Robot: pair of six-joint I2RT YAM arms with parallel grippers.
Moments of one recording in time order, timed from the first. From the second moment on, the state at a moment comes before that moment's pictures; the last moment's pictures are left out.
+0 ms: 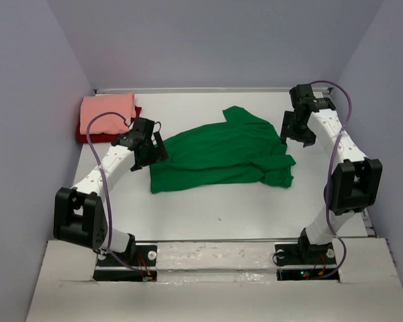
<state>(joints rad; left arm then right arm) -0.28 1.42 1.04 -0.68 -0.17 -0.58 0.11 1.71 1.58 -1.06 0.28 0.34</state>
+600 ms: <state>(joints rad) -0.29 1.09 0.98 -0.77 -0.10 -0.64 0.15 1.16 1.12 -0.96 -0.04 0.45</state>
